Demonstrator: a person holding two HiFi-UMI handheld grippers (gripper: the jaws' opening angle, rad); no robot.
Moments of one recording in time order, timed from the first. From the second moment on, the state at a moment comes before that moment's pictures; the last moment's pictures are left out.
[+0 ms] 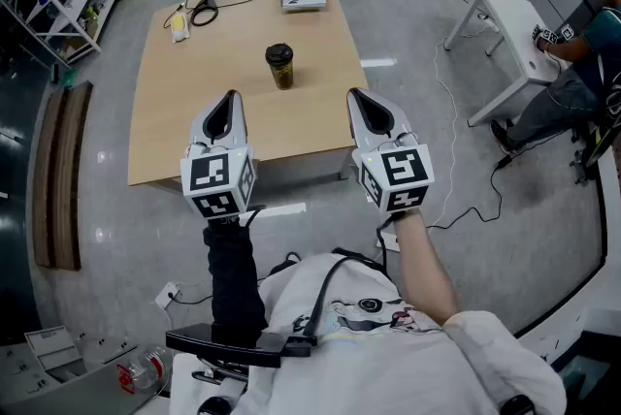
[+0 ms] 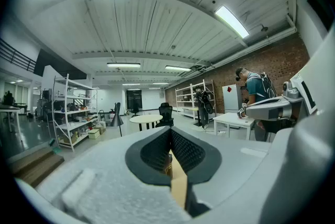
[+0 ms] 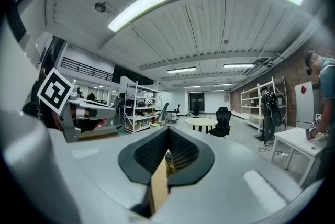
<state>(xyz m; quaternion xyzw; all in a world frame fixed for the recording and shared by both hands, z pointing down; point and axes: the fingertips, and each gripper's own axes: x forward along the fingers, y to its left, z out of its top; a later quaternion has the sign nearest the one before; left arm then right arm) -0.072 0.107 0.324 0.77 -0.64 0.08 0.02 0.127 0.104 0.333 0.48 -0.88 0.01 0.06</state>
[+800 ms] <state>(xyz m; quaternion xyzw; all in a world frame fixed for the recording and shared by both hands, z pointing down) -0.030 0.105 0.355 0.75 -0.65 0.09 0.03 0.172 0.095 0.351 0.44 -0.89 0.02 0.04</state>
